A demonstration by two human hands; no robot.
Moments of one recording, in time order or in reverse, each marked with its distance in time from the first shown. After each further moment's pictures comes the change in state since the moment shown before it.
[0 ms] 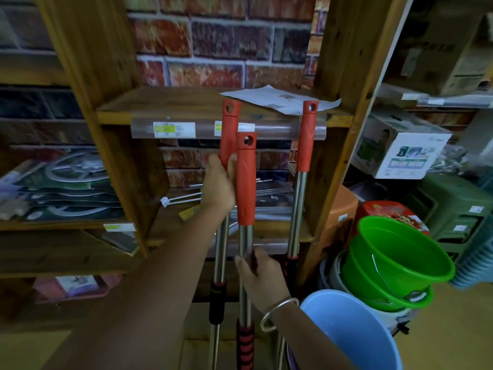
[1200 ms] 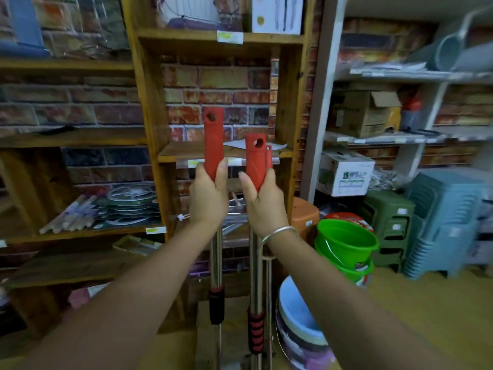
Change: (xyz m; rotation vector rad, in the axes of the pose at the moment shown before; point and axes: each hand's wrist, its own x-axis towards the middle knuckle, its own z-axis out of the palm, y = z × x) left_hand -0.256 0.186 -0.233 -0.146 0.226 0.260; right_hand -0.243 -0.246 -0.094 0.118 0.399 -0.381
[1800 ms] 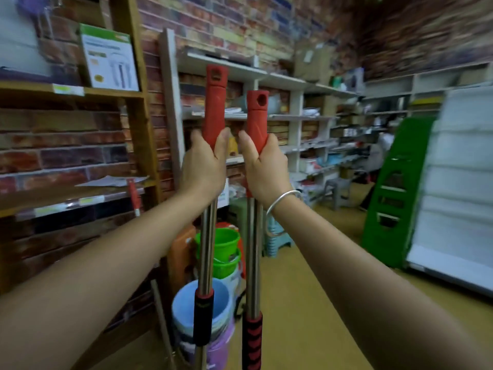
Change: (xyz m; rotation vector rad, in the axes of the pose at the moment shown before) left_hand -0.134 0.290 -0.051 -0.377 -0.408 0.298; right_hand -0.159 -0.207 -0.232 -0.308 0.581 0.032
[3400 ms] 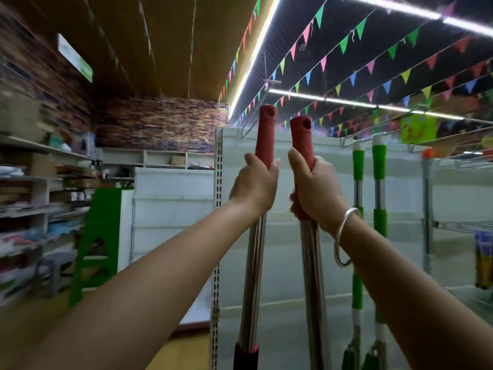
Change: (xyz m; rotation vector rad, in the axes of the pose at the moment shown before) left_hand -0.325 0.783 0.286 -0.866 -0.803 0.268; right_hand -0.191 -0.214 -0.819 -0.752 0.725 0.033
